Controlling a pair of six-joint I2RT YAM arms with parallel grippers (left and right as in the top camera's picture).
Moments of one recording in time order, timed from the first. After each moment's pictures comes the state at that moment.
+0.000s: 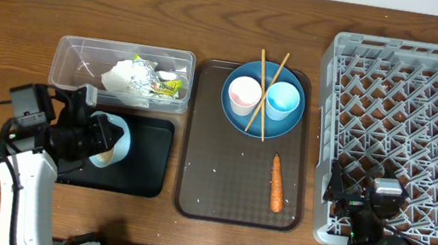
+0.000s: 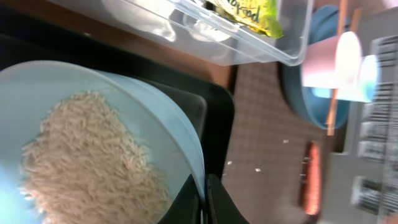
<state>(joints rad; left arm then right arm) 0.43 1.17 0.79 -0.85 0.67 -0.03 0.08 0.01 0.01 -0.07 0.00 0.00</state>
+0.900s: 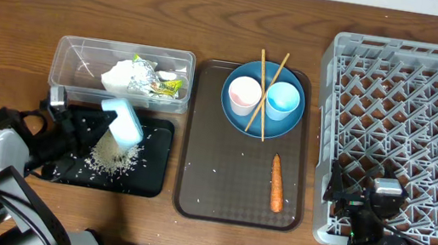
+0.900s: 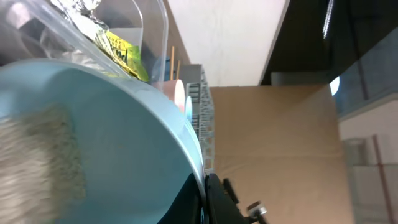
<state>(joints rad) 0.72 1.54 0.76 -0.92 1.47 0.18 0.08 0.01 0.01 -0.07 0.00 0.00</state>
